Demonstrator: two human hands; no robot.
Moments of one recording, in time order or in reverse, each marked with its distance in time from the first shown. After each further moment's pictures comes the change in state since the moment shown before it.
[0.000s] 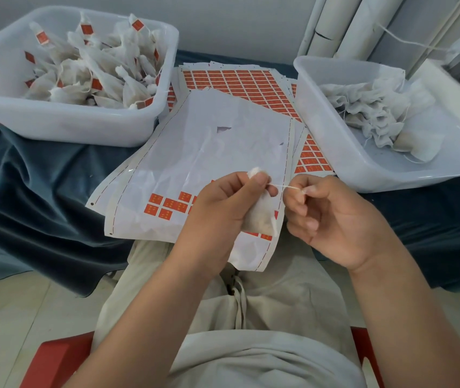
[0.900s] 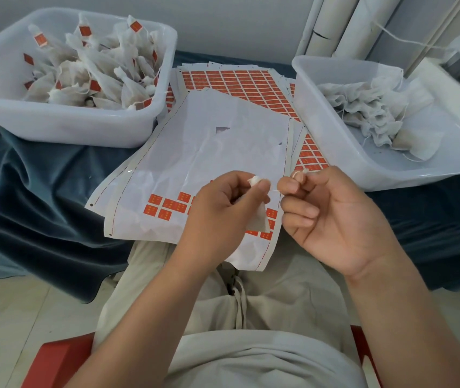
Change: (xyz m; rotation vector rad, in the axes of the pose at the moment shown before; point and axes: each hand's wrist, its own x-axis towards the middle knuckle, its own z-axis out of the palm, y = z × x) left_hand 0.001 -0.004 -0.001 0.415 0.119 0.190; right_hand -0.002 0.001 0.019 0.328 0.146 -0.006
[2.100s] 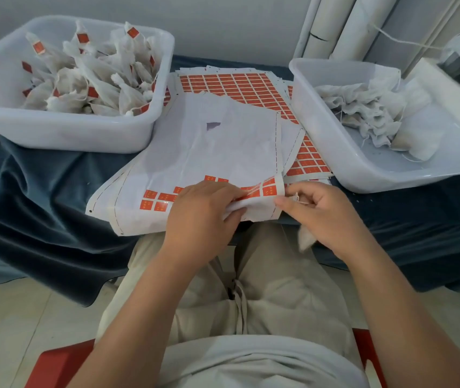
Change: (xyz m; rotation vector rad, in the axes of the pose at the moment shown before) left_hand 0.025 -0.046 -0.026 0.883 0.027 0.481; right_hand 0.027 0.005 -0.066 -1.338 0.317 -0.394
